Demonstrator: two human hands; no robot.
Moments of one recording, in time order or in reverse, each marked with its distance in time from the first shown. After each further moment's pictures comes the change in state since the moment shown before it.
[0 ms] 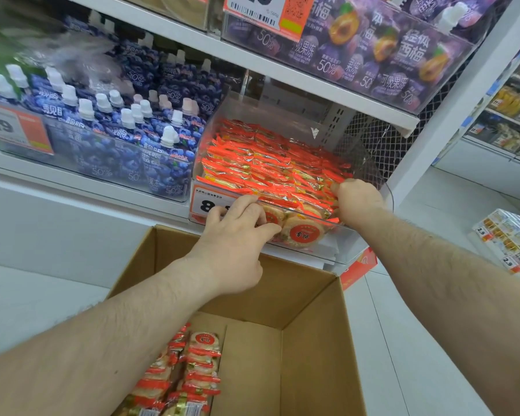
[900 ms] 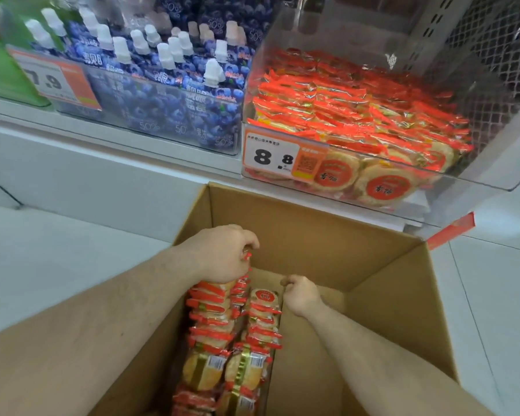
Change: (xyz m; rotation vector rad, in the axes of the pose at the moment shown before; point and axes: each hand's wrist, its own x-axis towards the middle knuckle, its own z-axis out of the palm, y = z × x) left_hand -0.047 -0.092 0.071 -0.136 -0.513 -0.299; right_hand -0.111 -0.232 0.217 0.986 -0.662 0.060
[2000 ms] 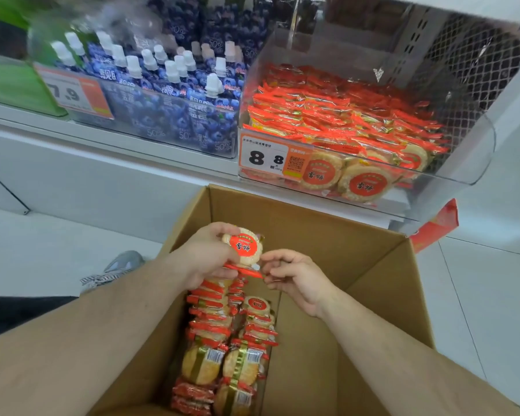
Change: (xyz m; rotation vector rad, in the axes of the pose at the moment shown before) left_hand -0.017 0.004 0.018 -1.233 0.133 -0.395; right_hand -0.080 -0.043 -0.055 0.989 -0.211 -0.210
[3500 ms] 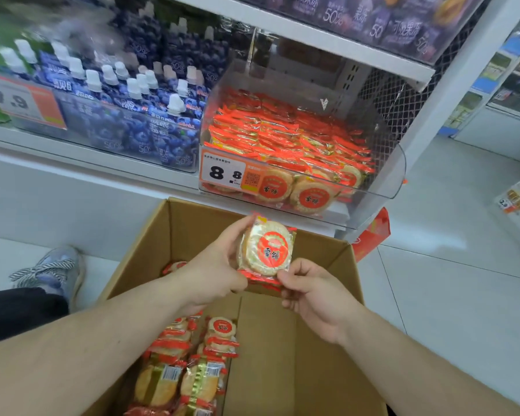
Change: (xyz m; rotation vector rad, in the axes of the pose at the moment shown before) left_hand -0.046 0.016 0.052 -0.063 -0.430 0.404; right_hand -0.107 -0.056 -0.015 0.087 0.173 -0.034
